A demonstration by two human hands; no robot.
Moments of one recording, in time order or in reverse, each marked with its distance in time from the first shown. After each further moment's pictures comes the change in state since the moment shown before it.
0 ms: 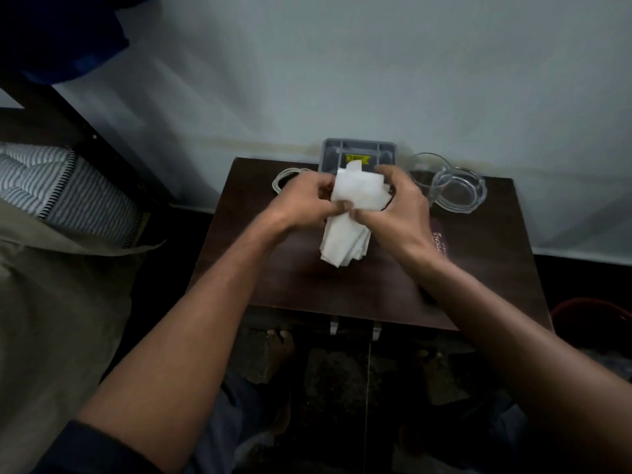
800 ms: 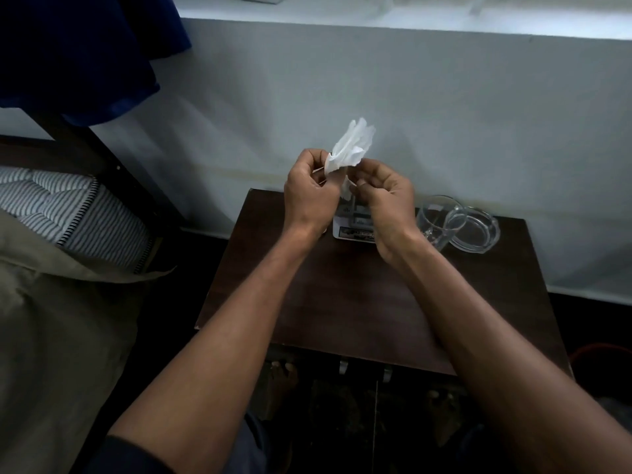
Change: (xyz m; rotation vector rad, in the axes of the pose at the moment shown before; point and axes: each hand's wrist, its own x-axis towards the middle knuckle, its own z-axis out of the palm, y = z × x) left_hand 0.029 0.025 -0.012 -0.447 0.666 0.121; right_hand 0.066 -0.038 0.043 0.693 -0.093 0.152
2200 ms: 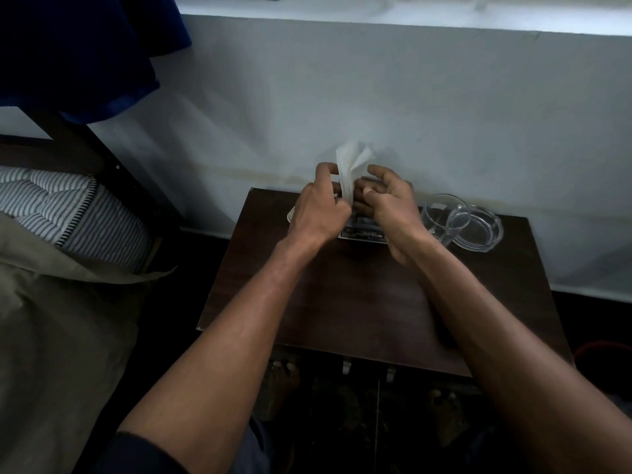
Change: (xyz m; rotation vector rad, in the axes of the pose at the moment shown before) left_hand -0.002 -0.010 -0.004 0.515 -0.316 0.015; right_hand 0.000 -0.002 -0.009 -0.222 -0.039 0.082
